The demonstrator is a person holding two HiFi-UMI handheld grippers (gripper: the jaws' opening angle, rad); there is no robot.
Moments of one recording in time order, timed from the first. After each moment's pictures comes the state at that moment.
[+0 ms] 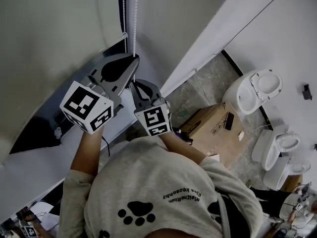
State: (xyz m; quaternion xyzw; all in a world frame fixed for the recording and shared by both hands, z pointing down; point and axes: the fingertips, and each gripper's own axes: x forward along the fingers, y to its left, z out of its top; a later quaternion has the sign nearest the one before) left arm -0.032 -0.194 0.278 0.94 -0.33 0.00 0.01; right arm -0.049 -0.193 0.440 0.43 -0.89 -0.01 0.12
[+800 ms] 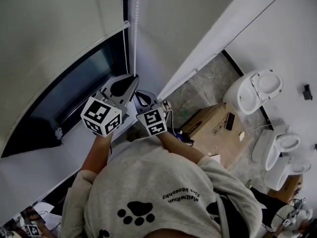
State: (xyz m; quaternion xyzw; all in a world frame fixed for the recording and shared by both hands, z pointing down) left arm -0.031 -0.193 0.380 0.93 -0.35 0.01 0.08; right arm -0.045 -0.188 0.541 0.41 -0.89 0.07 0.16
